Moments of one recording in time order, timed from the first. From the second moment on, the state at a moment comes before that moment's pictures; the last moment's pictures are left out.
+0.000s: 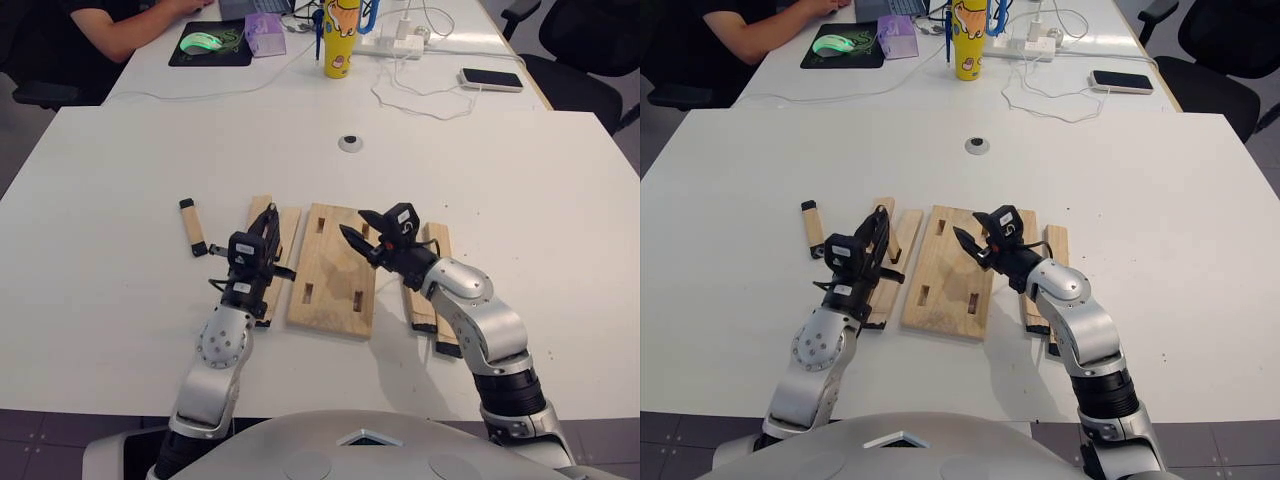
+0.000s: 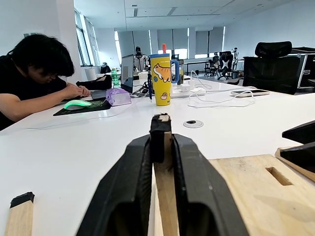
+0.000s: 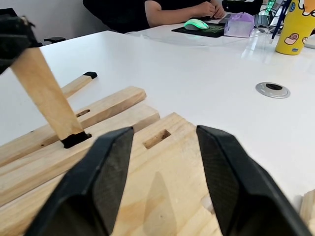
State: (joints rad) left arm 0.32 0.13 -0.27 -0.40 0.04 -0.03 -0.01; right arm -0.06 -0.30 0.18 -0.36 0.25 0.53 0.44
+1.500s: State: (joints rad) left arm -0.27 0.12 -0.05 -0.47 -0.33 0.40 -0.17; right arm -0.07 -0.20 0.18 -0.18 0.16 0.37 0.38
